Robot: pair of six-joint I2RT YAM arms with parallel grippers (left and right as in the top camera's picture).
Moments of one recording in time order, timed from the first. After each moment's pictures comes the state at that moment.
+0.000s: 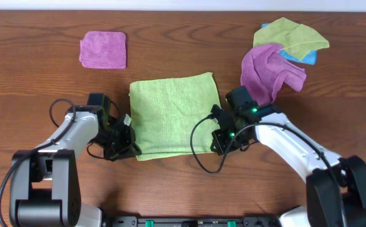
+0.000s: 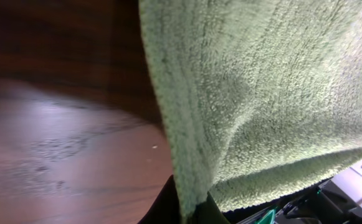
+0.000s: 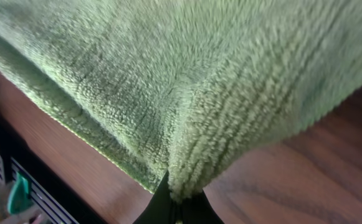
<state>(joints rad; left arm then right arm) 0.00 1.66 0.82 -0.90 0.57 -0.22 0.41 1.60 0.92 -0.77 -0.46 0.06</state>
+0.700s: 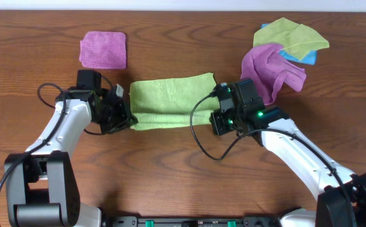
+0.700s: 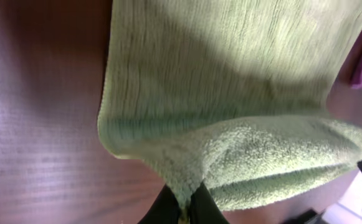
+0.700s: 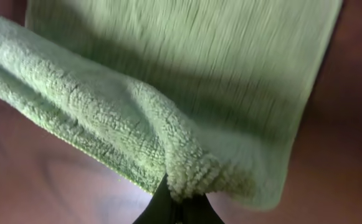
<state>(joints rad) 0.02 1.66 1.00 -0.74 0.57 -0.33 0.41 1.52 0.92 -0.45 -0.27 0.13</state>
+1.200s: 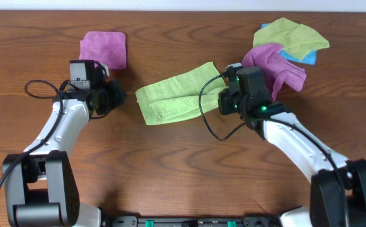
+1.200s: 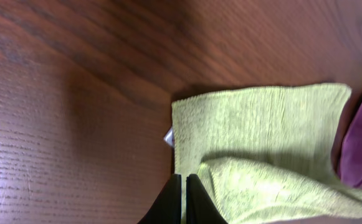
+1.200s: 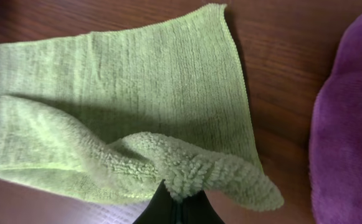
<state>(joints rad) 0.04 1.66 1.00 -0.39 0.41 -0.52 0.34 1.62 0.92 -0.16 -0.10 0.13</state>
